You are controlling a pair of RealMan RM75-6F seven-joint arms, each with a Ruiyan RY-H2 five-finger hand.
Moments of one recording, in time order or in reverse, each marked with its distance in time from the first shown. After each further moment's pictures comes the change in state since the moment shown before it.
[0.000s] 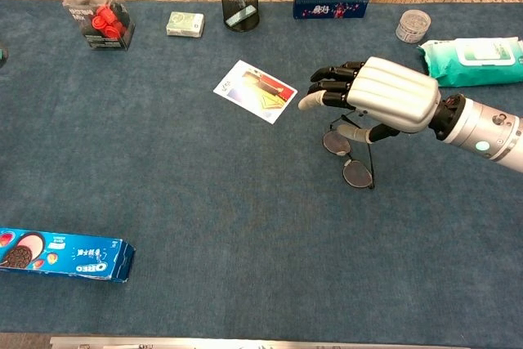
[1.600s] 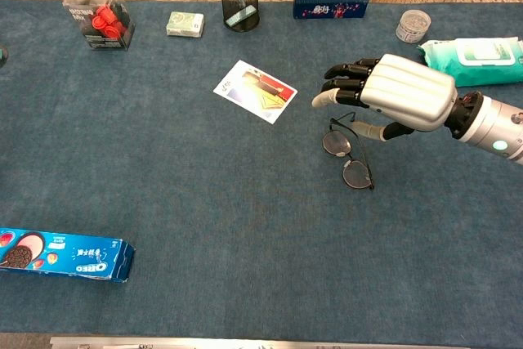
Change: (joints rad) left arm 0.001 -0.002 0.002 -0.003 0.003 0.004 0.007; right arm -0.018 0.059 -0.009 -0.055 0.012 -0.020 -0.053
